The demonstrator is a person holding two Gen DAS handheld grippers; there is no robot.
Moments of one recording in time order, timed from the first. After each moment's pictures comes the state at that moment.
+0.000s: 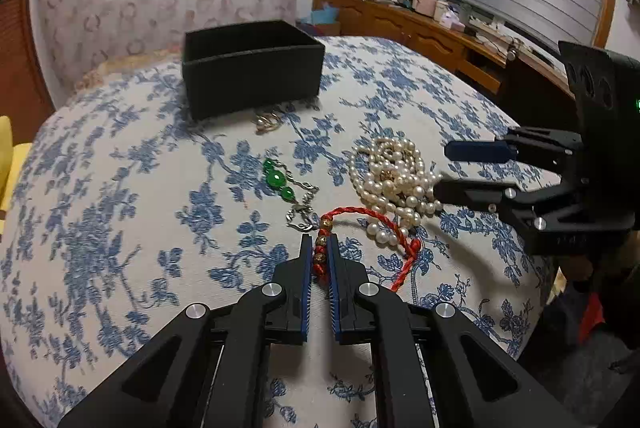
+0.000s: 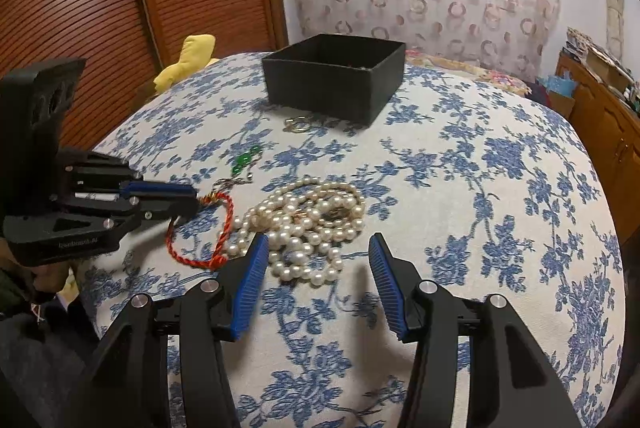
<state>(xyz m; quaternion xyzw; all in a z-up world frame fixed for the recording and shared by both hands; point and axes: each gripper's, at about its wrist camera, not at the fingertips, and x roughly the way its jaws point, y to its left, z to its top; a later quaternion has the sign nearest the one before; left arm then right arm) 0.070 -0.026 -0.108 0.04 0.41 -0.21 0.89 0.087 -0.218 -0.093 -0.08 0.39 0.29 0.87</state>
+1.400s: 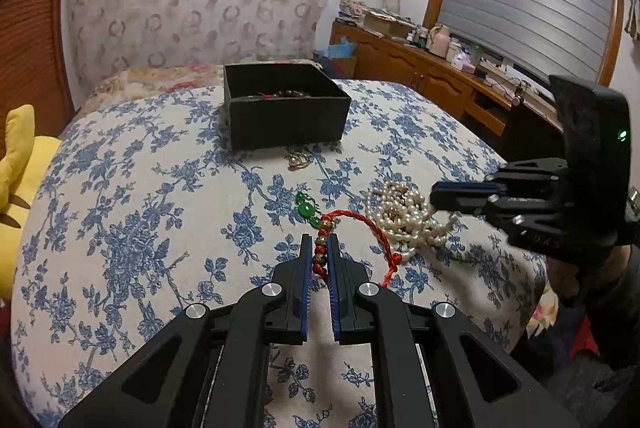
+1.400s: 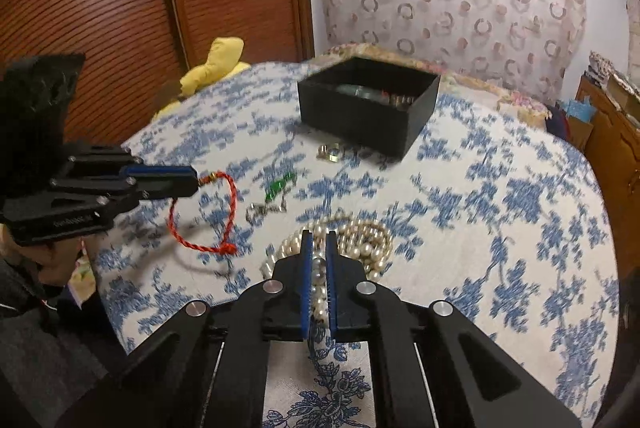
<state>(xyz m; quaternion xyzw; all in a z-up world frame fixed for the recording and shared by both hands) 0.055 0.001 -0.080 -0.01 0.36 -0.19 0.91 0.088 -0.202 -0.065 -0.10 0.36 0.33 0.87</state>
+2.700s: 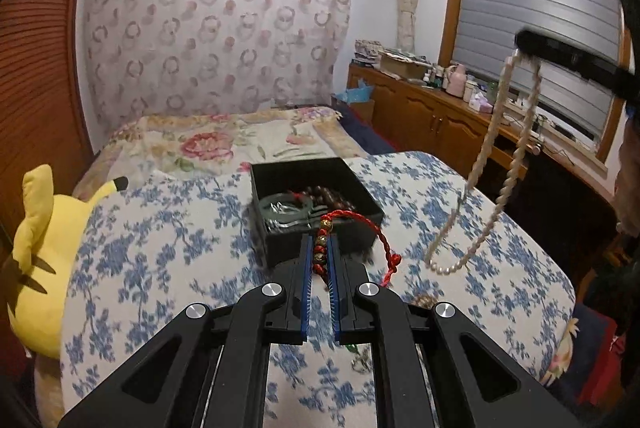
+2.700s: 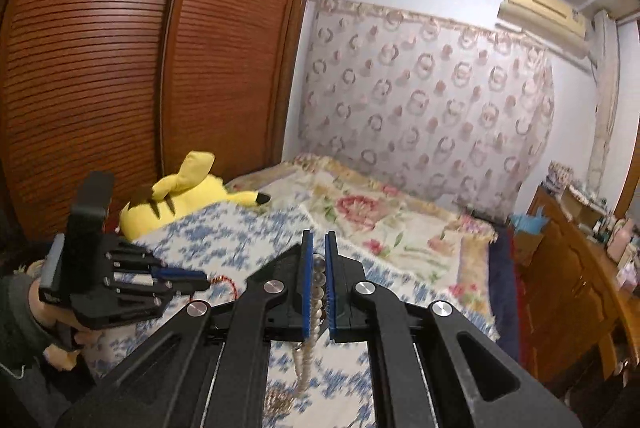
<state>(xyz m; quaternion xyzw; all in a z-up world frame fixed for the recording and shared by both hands) 0.117 0.011 -0.014 0.00 0.29 -0.15 0.94 0.121 -0.202 0.114 -0.14 0.18 0.29 0.93</state>
